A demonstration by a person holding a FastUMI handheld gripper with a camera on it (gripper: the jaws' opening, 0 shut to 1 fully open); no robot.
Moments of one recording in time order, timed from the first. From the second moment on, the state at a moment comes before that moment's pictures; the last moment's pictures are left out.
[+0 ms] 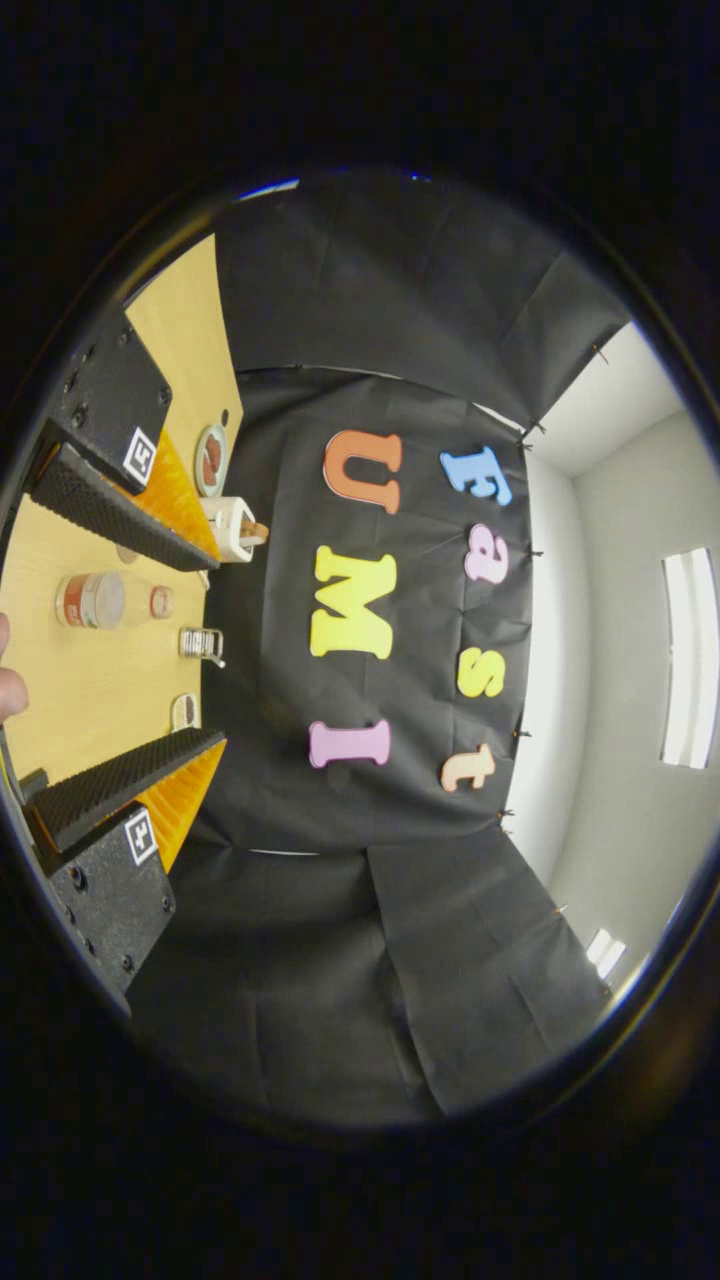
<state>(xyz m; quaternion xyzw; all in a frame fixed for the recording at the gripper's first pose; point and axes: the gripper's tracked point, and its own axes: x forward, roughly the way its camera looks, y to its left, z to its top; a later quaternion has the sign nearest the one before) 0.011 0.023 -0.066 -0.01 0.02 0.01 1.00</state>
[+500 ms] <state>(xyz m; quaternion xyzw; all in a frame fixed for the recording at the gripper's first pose) 0.041 0.046 -0.170 0.02 0.07 0.02 1.00</state>
